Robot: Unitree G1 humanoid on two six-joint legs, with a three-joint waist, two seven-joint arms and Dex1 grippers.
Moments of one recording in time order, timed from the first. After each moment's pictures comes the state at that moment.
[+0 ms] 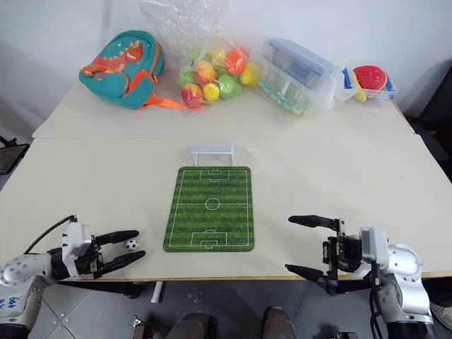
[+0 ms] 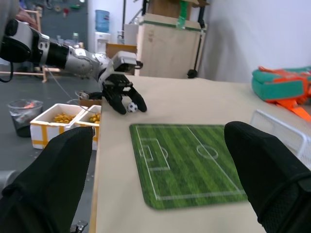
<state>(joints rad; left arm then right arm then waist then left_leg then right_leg) 0.04 0.71 0.26 0.19 -0.44 -0.08 -1.21 -0.01 -0.59 -0.17 0.00 0.75 -0.27 1.55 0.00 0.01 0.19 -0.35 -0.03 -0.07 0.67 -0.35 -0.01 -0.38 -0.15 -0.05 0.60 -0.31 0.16</state>
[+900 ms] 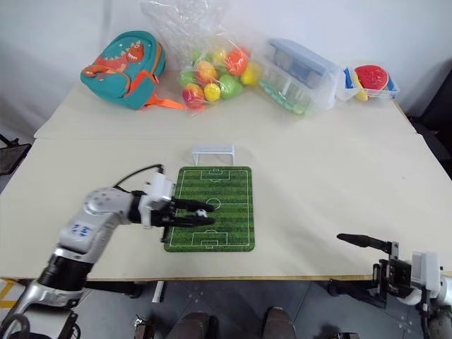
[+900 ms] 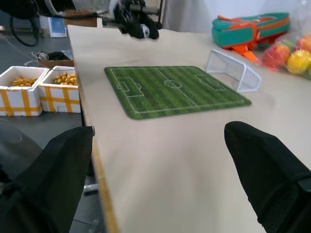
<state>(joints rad) -0.47 0.56 -0.21 -0.06 -0.35 0.29 -1.15 0.24 -0.86 -0.18 0.19 0.94 -0.52 1.56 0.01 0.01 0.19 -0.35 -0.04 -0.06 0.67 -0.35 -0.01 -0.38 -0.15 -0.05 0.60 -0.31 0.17</state>
